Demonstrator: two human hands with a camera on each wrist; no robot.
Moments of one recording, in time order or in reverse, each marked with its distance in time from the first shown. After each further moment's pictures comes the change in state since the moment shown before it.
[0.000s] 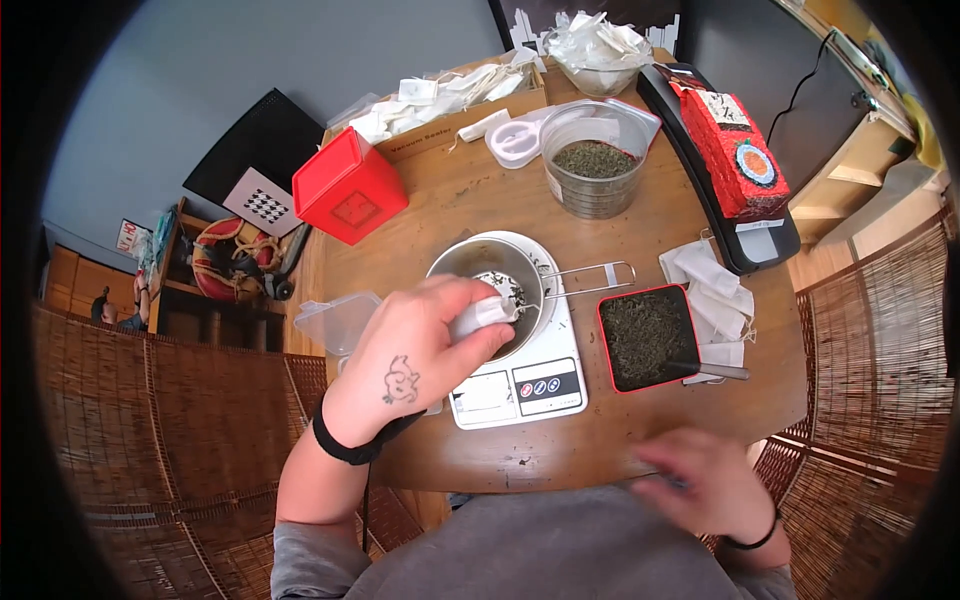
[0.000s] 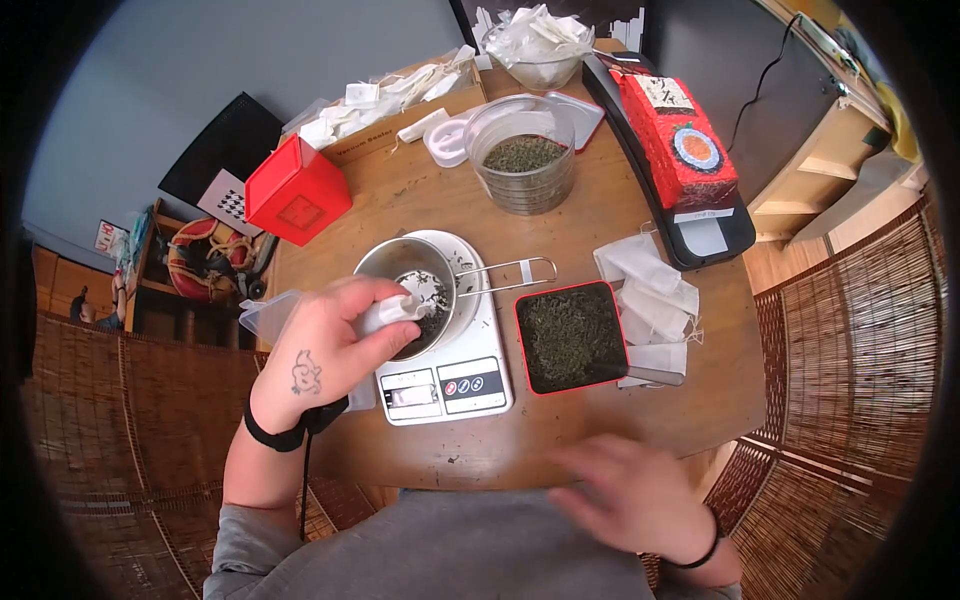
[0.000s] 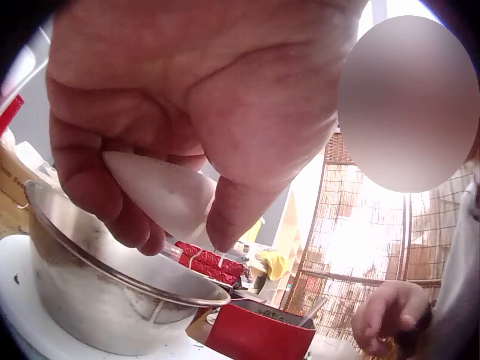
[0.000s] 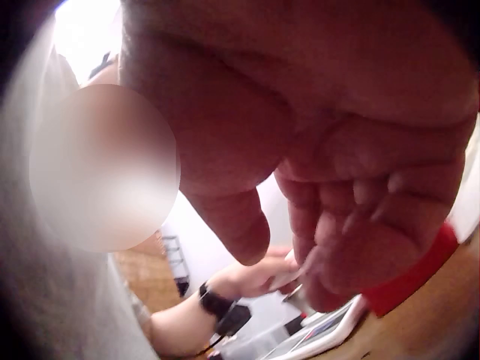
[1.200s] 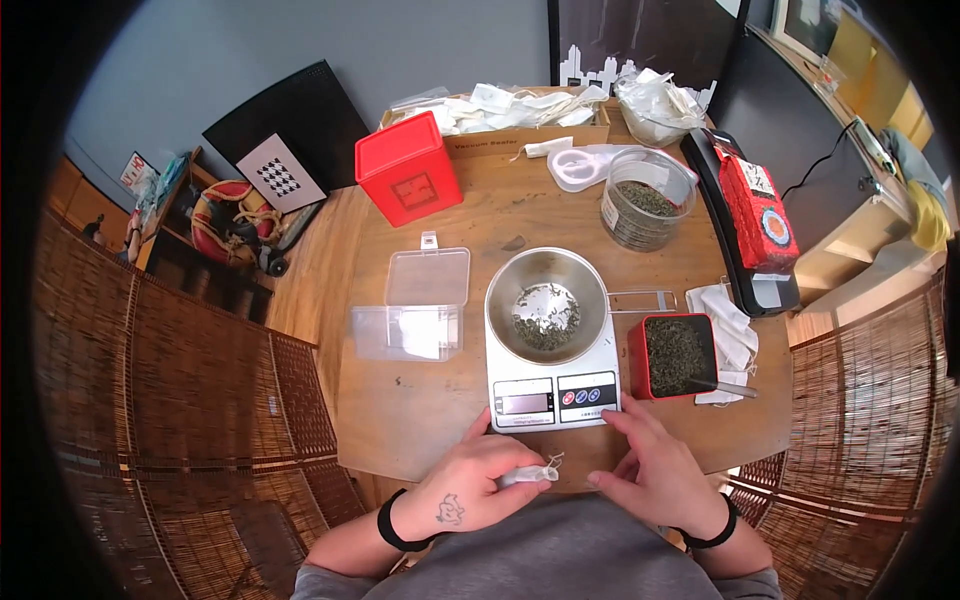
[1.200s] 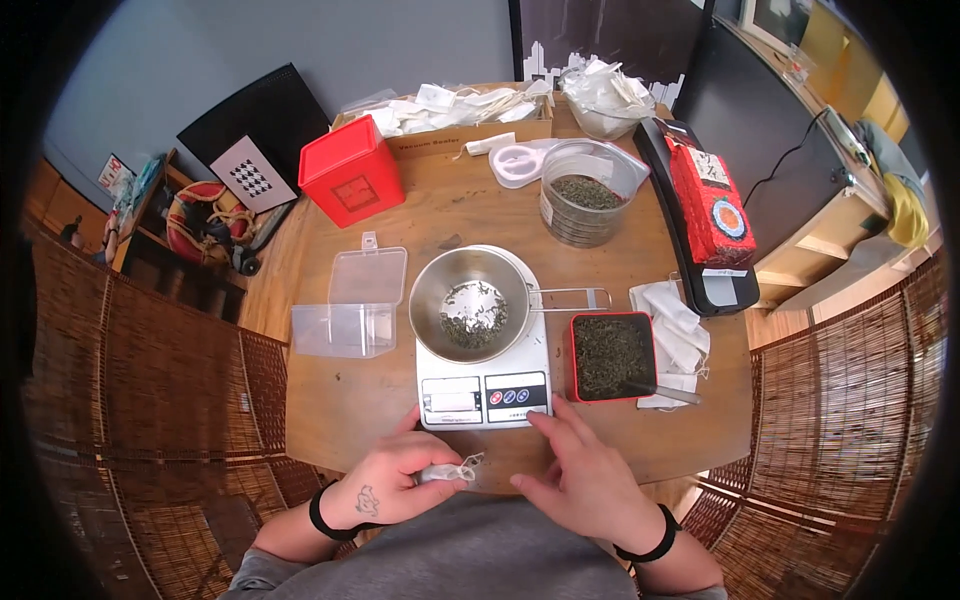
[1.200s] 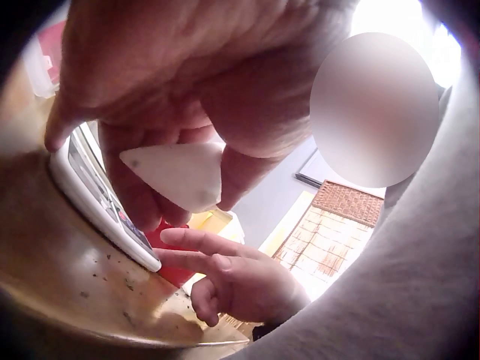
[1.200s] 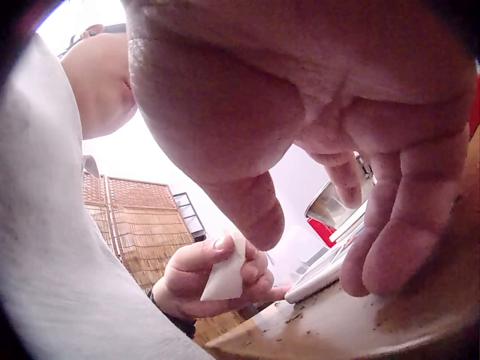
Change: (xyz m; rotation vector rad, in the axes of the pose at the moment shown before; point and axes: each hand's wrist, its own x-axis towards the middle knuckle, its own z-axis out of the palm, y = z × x) left_hand -0.142 -0.020 0.072 -0.500 -0.061 0.031; right_hand 0.047 -0.031 0.049 0.060 -0.143 0.221
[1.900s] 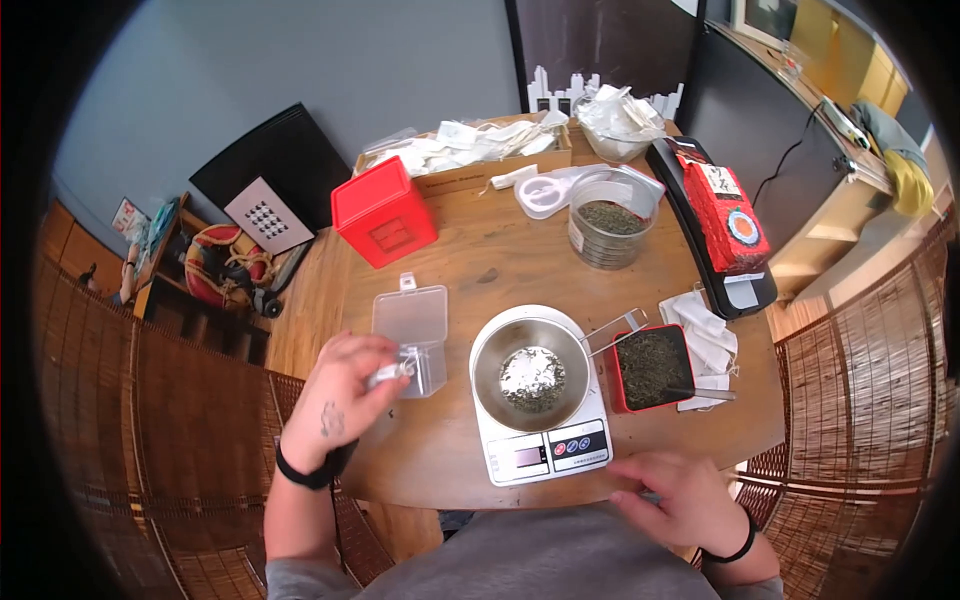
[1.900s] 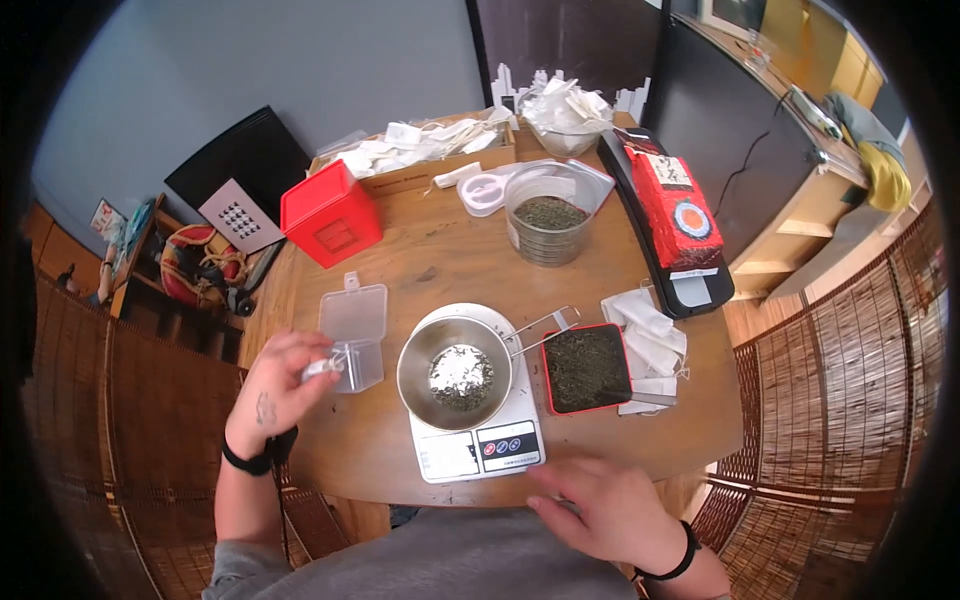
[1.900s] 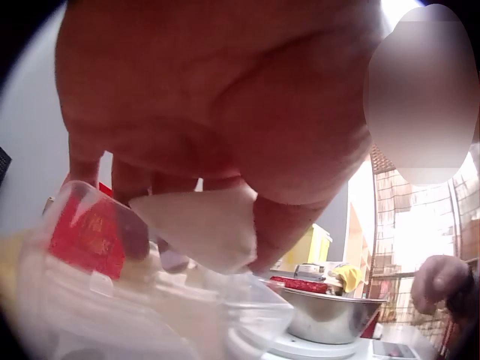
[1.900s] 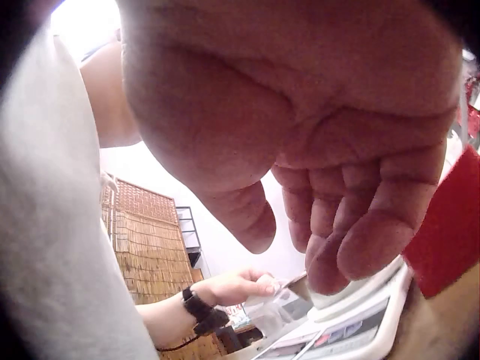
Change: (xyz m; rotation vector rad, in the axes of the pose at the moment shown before) left_hand 0.040 -0.008 -0.145 0.672 0.177 0.026; right_hand -0.032 -0.010 -0.031 -0.073 0.145 -0.213
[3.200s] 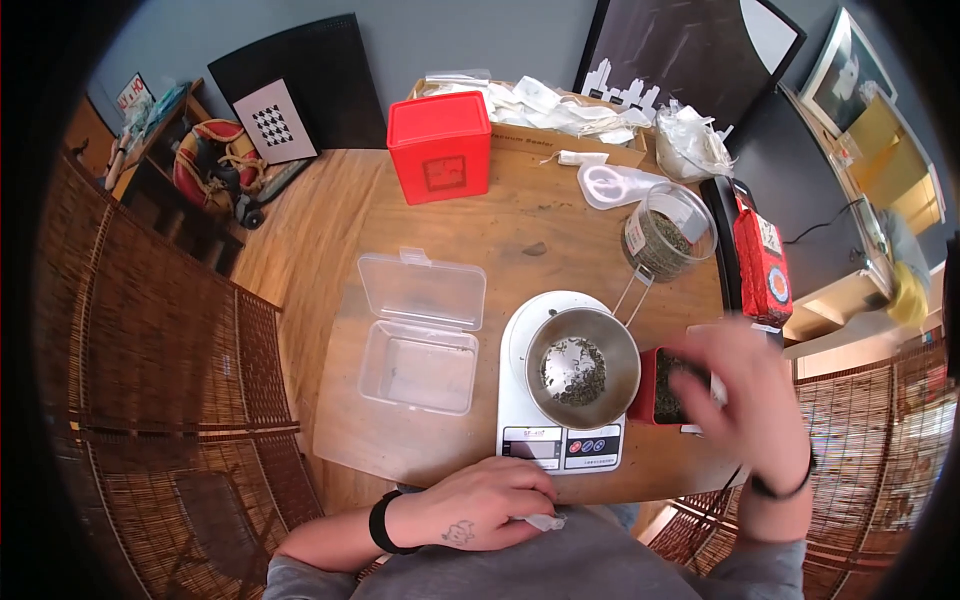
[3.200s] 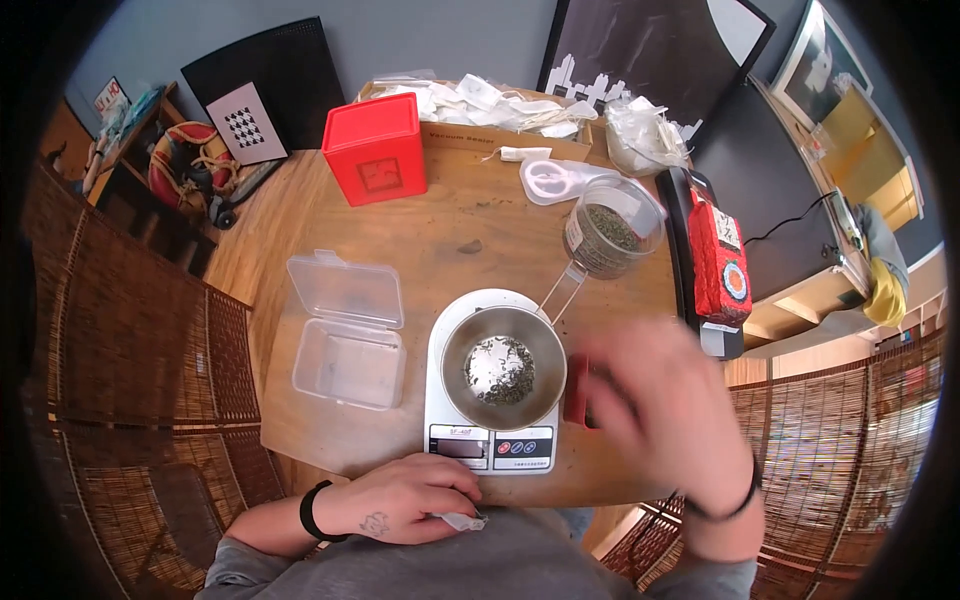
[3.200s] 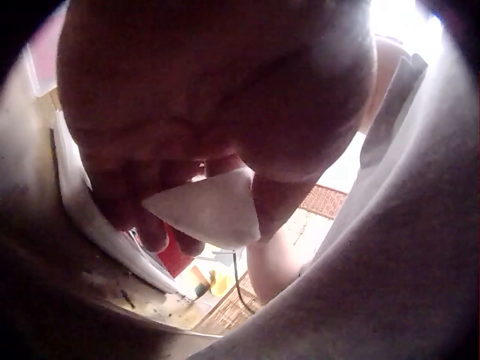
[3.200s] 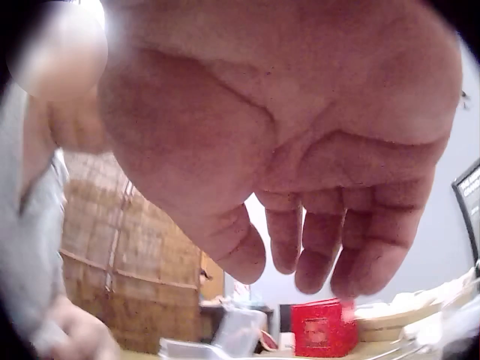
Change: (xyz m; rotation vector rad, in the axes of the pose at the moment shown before) left_hand -0.068 0.082 0.118 -0.722 -0.275 0.311; right_hand 0.122 -0.060 -0.067 -0.557 0.006 -0.276
